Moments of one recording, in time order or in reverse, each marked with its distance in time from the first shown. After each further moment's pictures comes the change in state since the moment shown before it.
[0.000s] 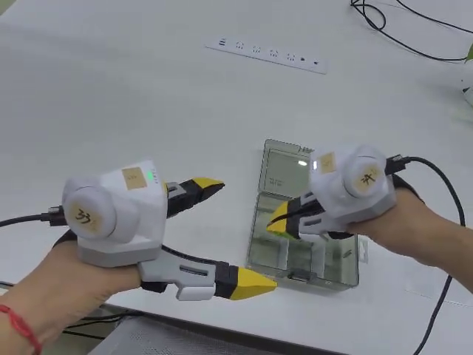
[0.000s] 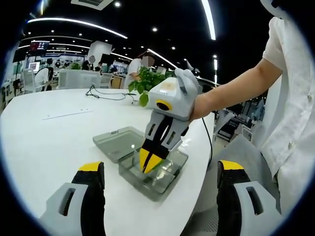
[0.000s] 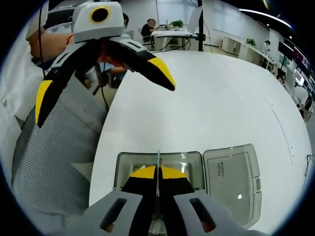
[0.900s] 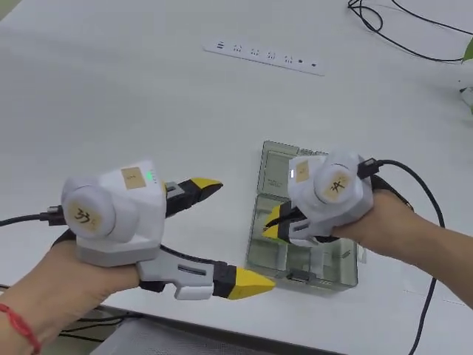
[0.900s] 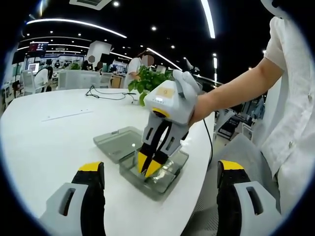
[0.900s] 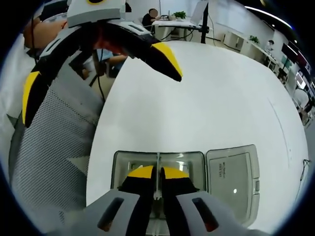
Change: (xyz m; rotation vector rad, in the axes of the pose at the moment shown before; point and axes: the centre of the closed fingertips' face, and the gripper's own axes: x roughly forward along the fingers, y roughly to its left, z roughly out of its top) left arm -0.002 0.000 0.001 0.012 0.012 0.003; right arm 0.003 -0.001 -0.001 -0.011 0.067 -0.028
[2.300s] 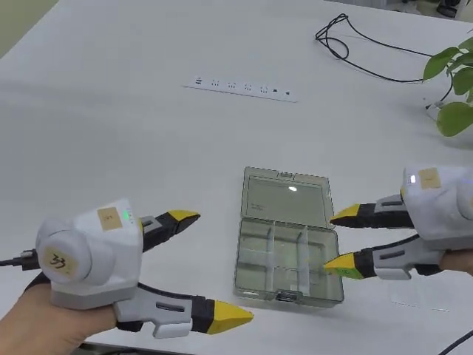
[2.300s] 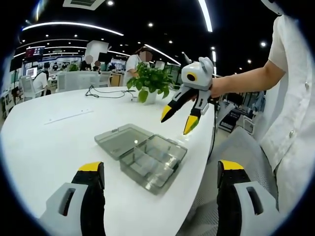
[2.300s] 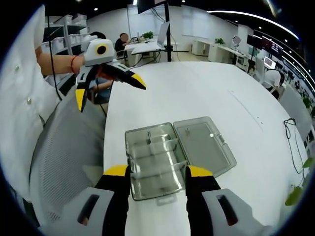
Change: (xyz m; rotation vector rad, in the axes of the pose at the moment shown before) left arm -0.009 -0.008 -0.003 0.045 0.043 0.010; right arm -0.121 0.004 -0.056 0.191 -0.169 -0.161
